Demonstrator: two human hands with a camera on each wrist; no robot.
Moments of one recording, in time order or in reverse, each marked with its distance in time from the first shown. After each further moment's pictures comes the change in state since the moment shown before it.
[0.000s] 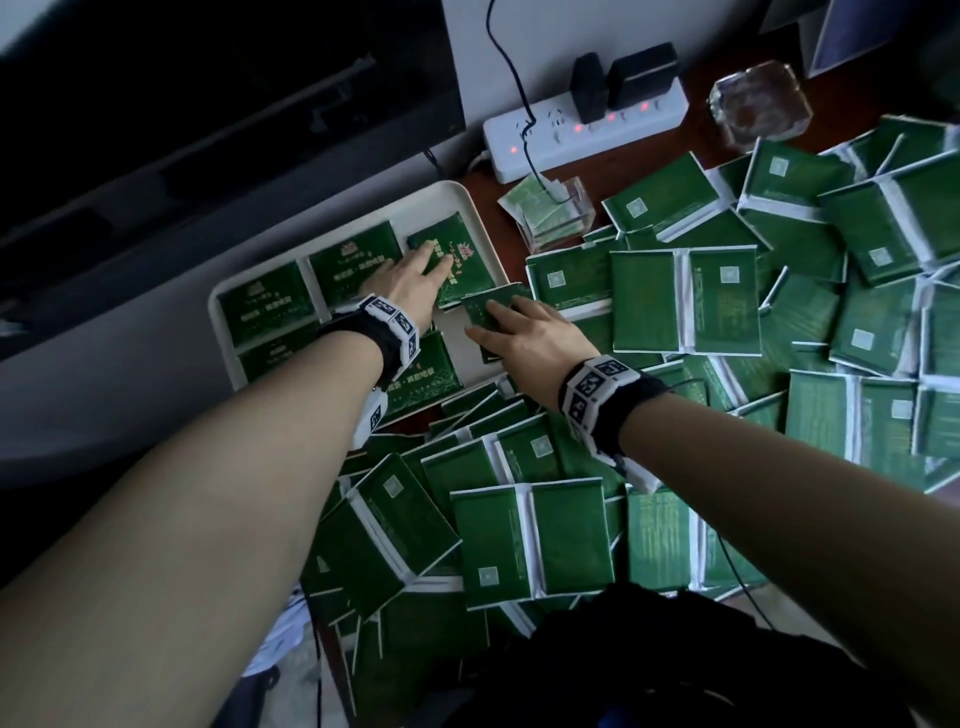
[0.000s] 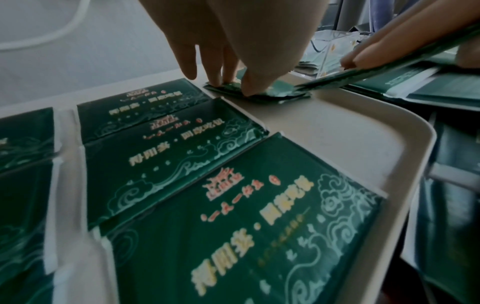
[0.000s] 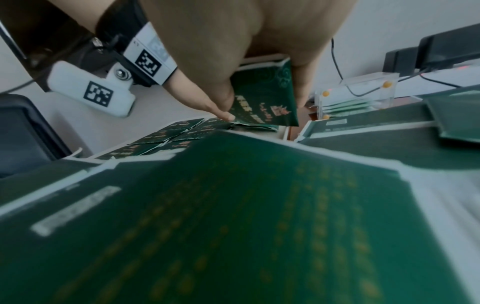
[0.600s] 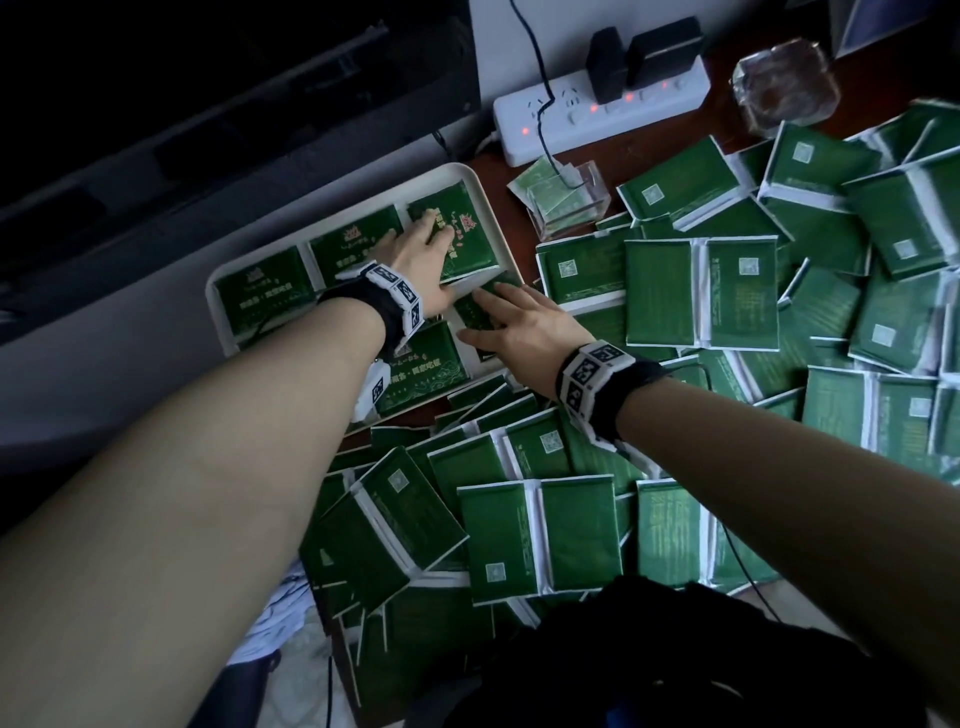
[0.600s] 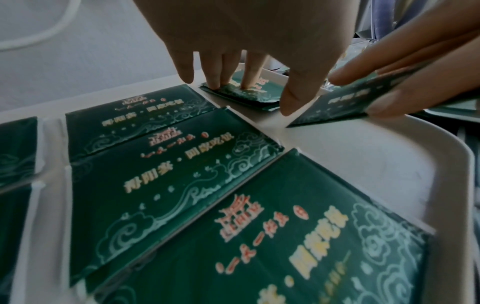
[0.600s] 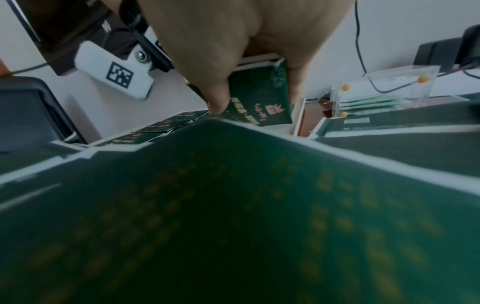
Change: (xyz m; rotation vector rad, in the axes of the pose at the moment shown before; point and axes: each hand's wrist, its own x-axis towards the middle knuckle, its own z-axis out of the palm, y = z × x) left_hand 0.021 -0.008 -0.003 -0.089 -0.024 -0.005; right_hand 0.018 -0.002 0.005 -0.065 -0.002 -0.119
